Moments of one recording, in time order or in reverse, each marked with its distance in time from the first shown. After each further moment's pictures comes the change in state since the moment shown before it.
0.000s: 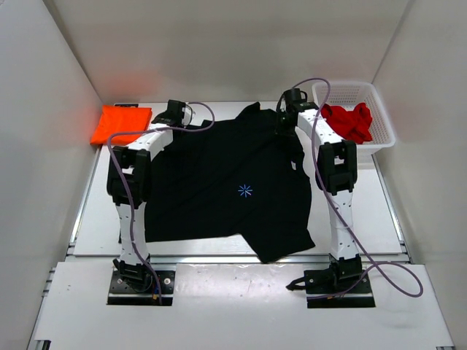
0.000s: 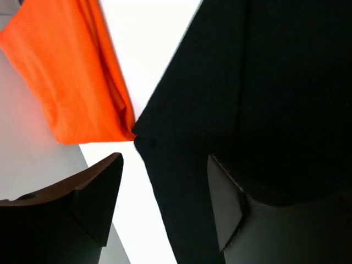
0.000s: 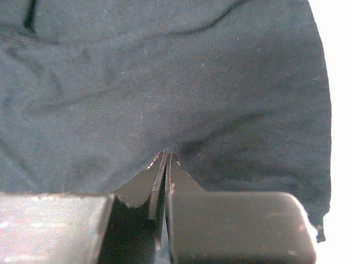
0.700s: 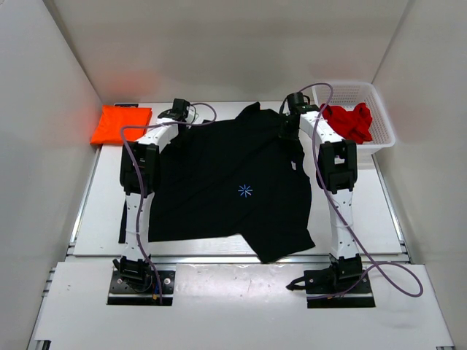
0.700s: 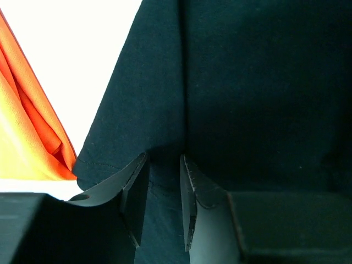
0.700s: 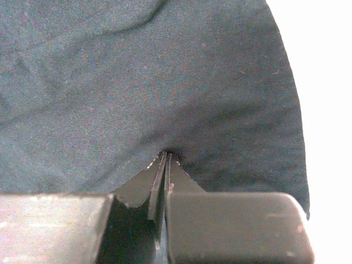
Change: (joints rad) left arm 0.015 0.259 0.303 -0.217 0.104 -0.111; right arm -0.026 0.048 -0.008 -0.014 0.042 0.022
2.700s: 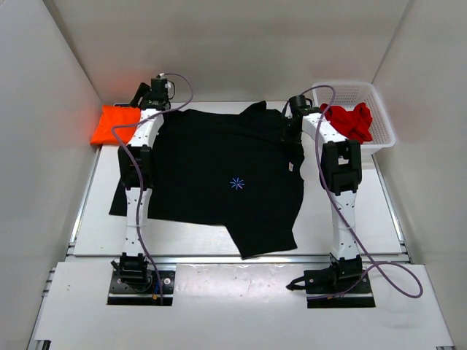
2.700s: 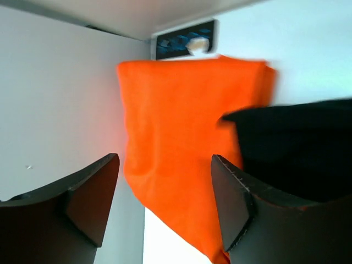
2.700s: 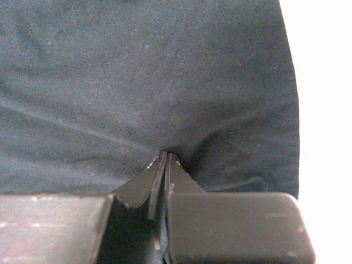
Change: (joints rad) left arm 0.125 0.288 0.552 0.181 -0.346 0.175; right arm -0.014 -0.069 -0.120 0.022 0.006 -0.026
